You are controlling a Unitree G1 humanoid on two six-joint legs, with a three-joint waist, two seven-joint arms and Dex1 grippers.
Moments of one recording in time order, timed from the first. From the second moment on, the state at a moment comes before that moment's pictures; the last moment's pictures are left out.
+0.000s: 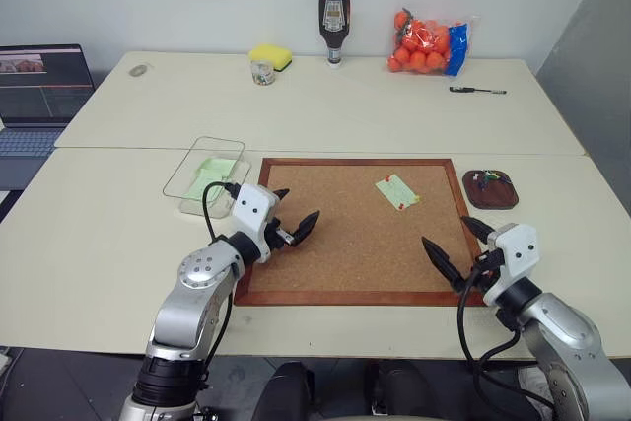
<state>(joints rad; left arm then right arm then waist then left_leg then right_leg) -0.16 0.35 -0.03 -0.24 -0.22 0.37 -0.51 0.22 -0.39 -0.11 -0.57 0.30 0.34 0.45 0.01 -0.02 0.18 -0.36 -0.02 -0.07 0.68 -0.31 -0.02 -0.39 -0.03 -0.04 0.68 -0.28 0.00</state>
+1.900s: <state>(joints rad) -0.30 0.40 -0.14 -0.01 -0.18 0.36 -0.66 0.05 -0.39 -0.06 -0.56 0.30 0.42 0.41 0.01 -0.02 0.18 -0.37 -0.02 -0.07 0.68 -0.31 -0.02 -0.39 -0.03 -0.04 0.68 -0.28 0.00</state>
